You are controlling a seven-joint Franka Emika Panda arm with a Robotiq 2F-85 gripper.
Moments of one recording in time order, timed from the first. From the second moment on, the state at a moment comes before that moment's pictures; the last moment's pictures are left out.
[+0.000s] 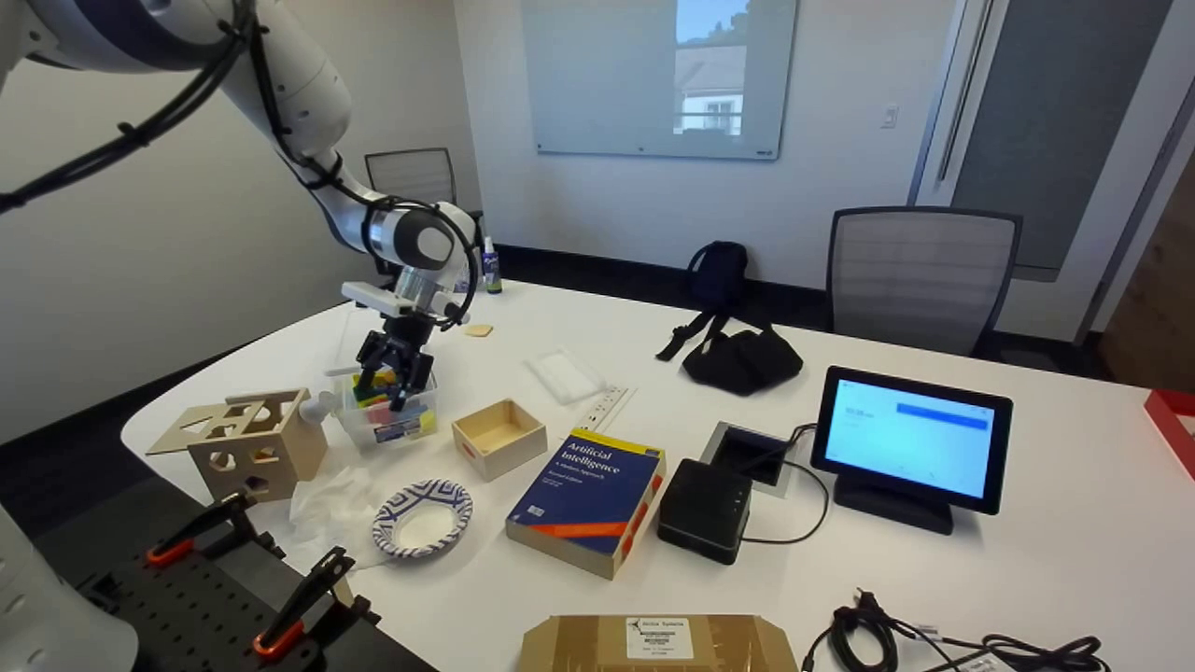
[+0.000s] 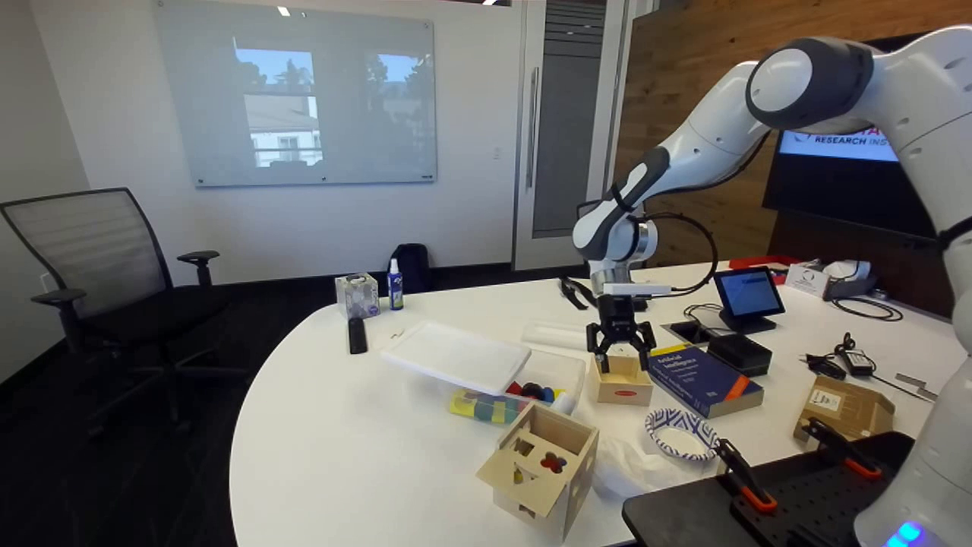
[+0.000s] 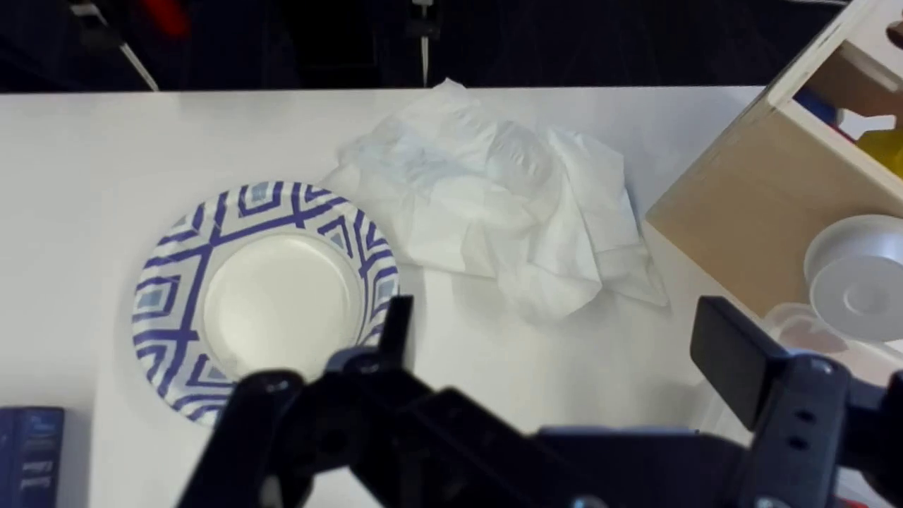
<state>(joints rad) 0.09 0.67 0.04 -1.88 0.16 1.92 0.11</state>
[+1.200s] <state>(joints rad) 0.28 0.61 0.10 -2.17 0.19 2.53 0.42</state>
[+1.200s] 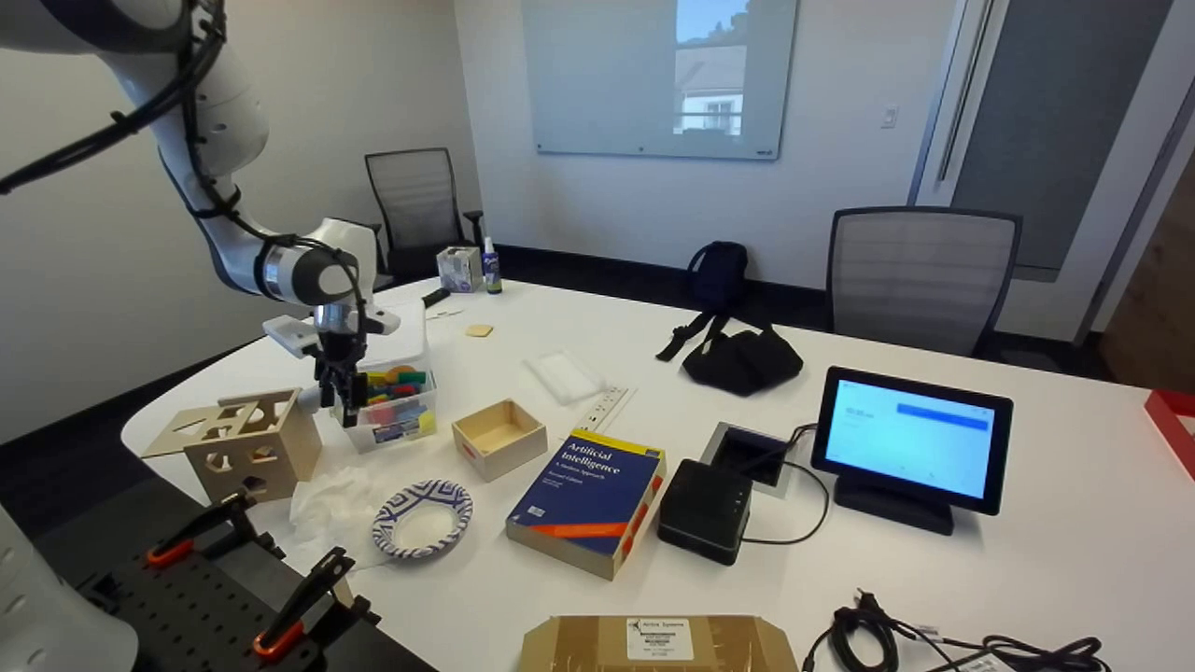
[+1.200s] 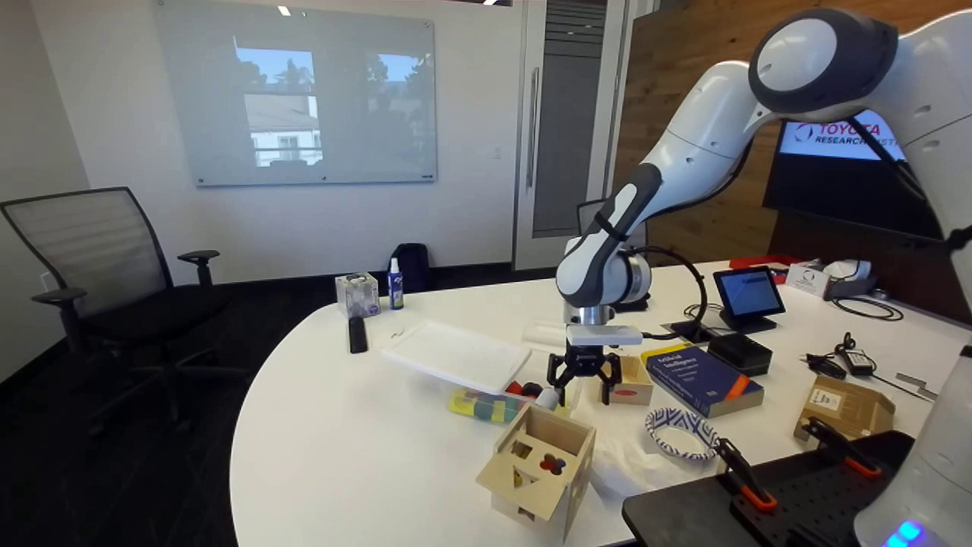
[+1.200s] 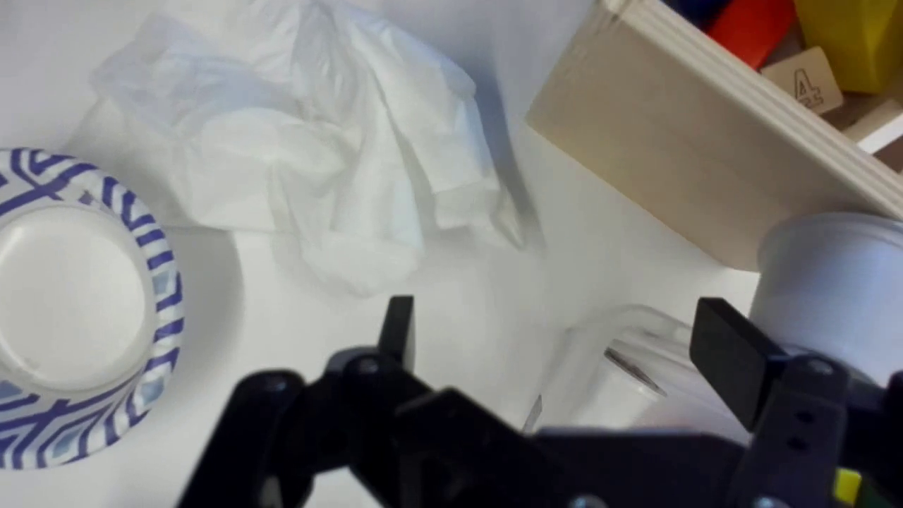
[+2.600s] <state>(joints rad) 0.52 0.47 0.02 -2.31 -0.16 2.71 0.88</state>
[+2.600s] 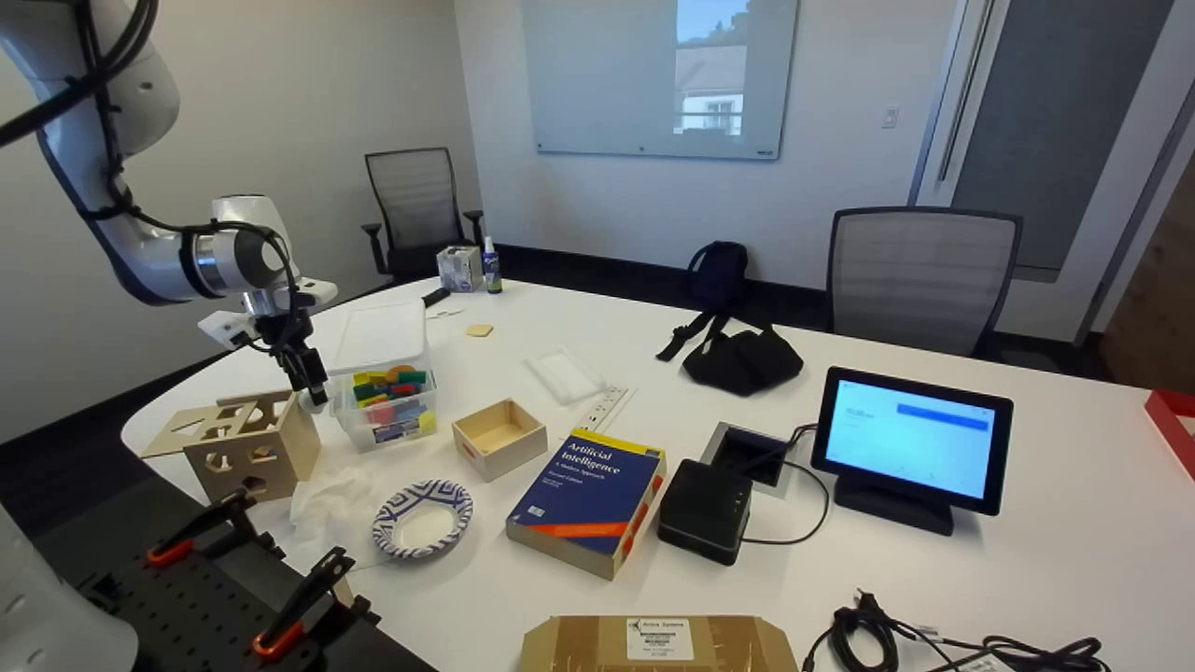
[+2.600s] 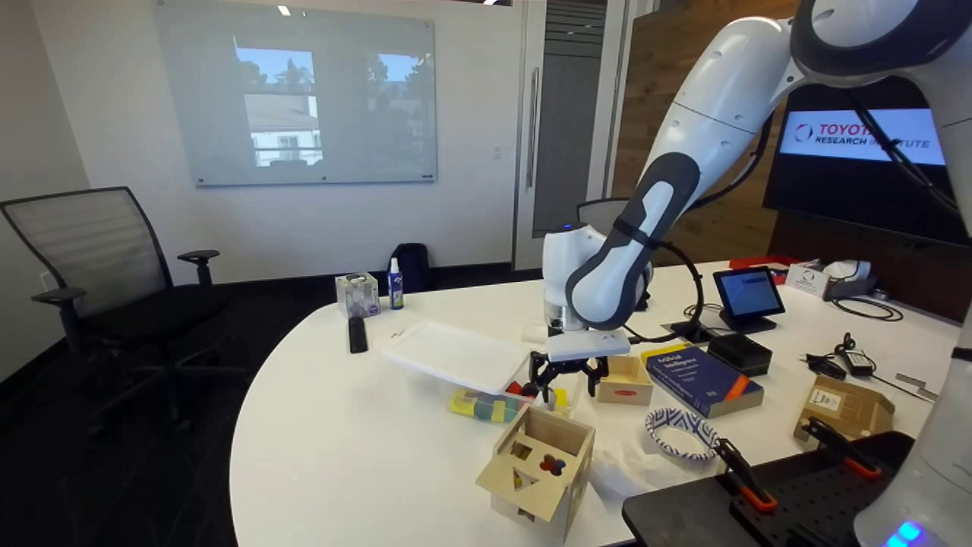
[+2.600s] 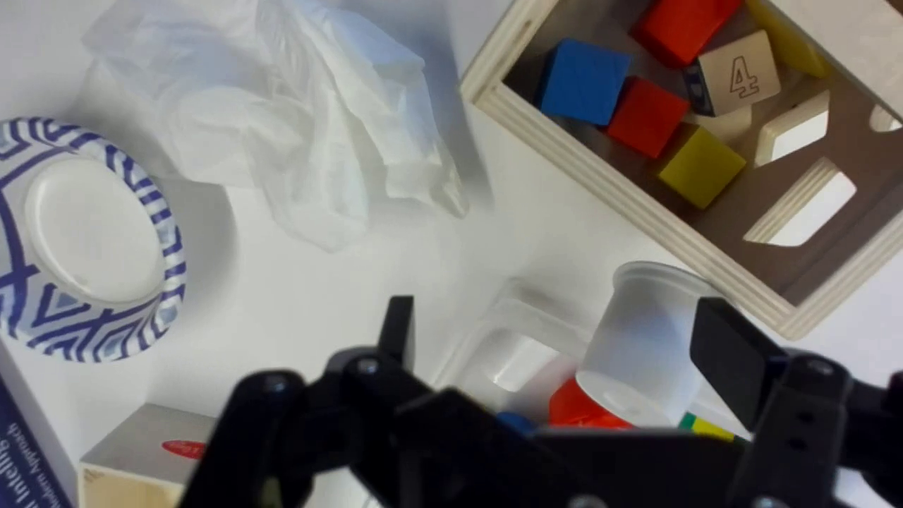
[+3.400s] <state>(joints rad) 0.59 0.55 -0.03 -2.22 -0.24 2.72 0.91</state>
